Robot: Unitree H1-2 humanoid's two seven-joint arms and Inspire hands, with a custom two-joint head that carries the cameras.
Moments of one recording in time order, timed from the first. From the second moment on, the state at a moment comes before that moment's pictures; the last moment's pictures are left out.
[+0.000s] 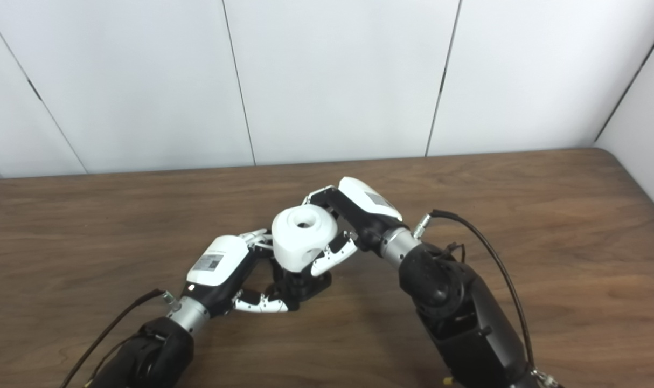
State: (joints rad) left arm -0.29 0.29 -0.49 0.09 0.79 -0.03 -0.03; right arm -0.40 -0.25 0.30 -0.23 -0.56 0.32 0.39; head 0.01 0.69
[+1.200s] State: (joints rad) left arm -0.29 0.29 -0.49 0.08 0.79 -0.02 -0.04; right arm -0.40 -0.30 0.37 -0.22 -0.57 0.26 0.43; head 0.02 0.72
